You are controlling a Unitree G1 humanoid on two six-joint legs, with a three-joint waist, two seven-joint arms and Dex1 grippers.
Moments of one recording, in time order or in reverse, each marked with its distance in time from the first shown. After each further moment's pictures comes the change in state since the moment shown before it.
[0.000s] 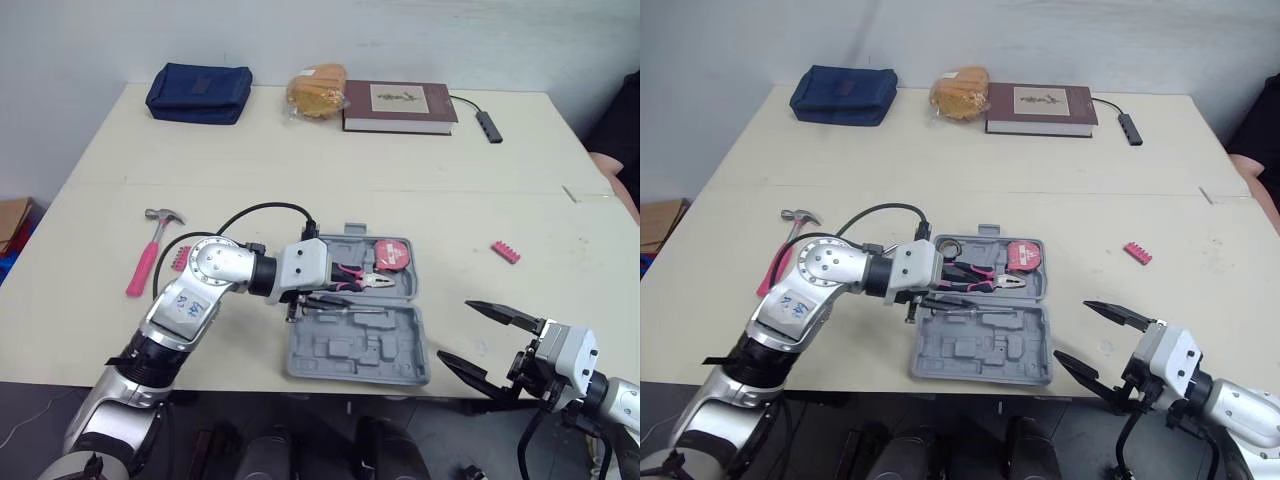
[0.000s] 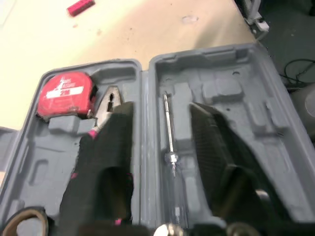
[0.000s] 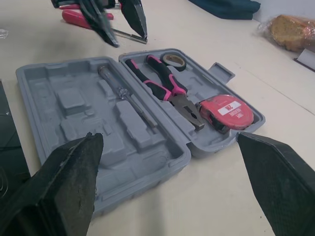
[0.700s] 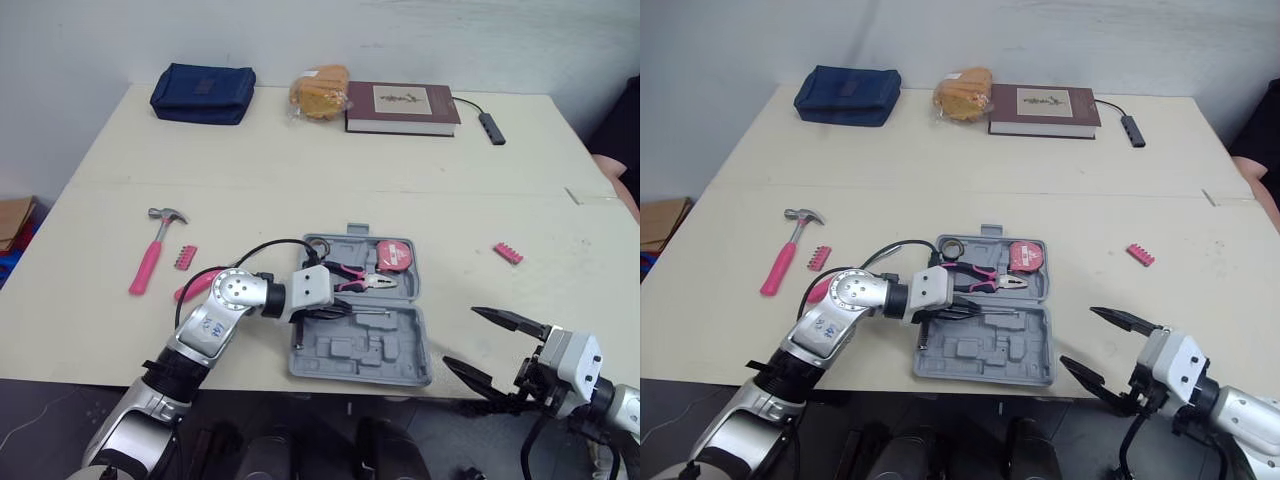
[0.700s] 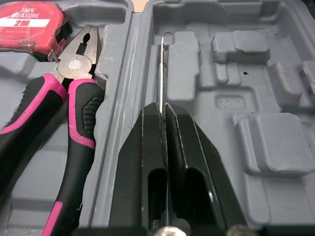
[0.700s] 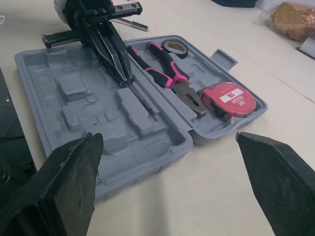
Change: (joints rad) left arm 0.072 -0.033 -0.062 0.170 0.099 -0.098 0.042; right arm 0.054 -0.004 -0.047 -0.001 -0.022 -0.004 0.006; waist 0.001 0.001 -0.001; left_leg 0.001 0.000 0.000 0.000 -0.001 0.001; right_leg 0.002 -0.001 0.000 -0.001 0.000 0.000
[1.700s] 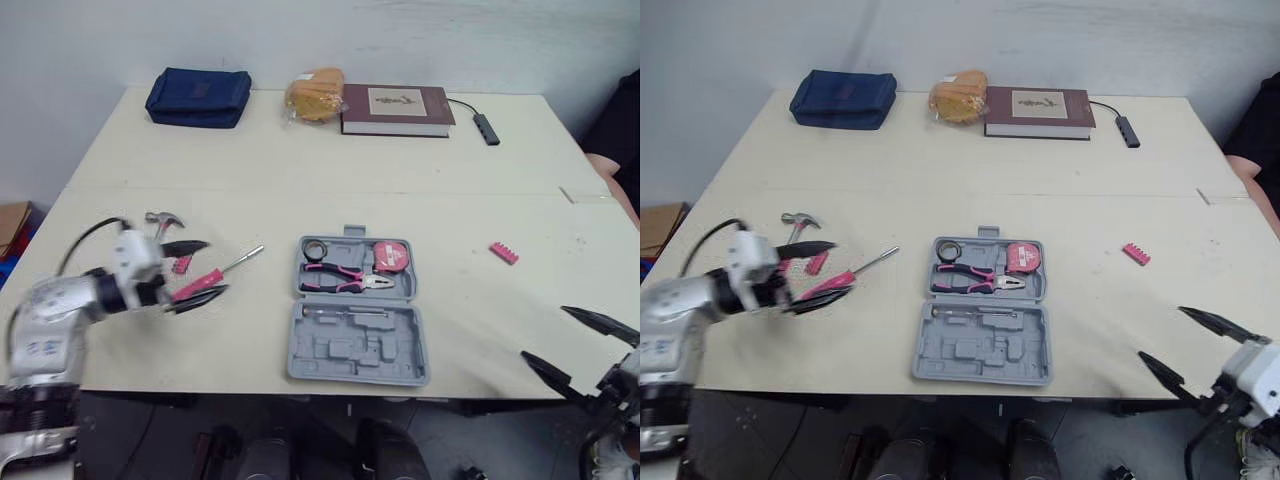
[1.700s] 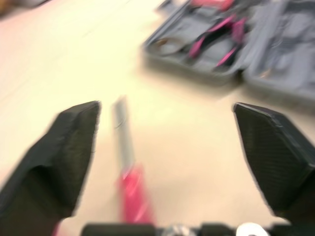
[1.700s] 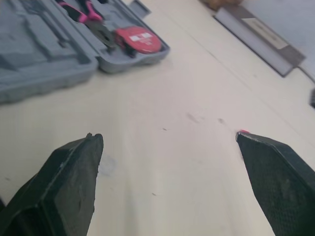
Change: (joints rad) left arm 0.311 0.329 0.699 0.180 -0.310 -0.205 -0.126; right arm 0.023 -0.007 -0.269 0.376 -0.043 -0.297 0.116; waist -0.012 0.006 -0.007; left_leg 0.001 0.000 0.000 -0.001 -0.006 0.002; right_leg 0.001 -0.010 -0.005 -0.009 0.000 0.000
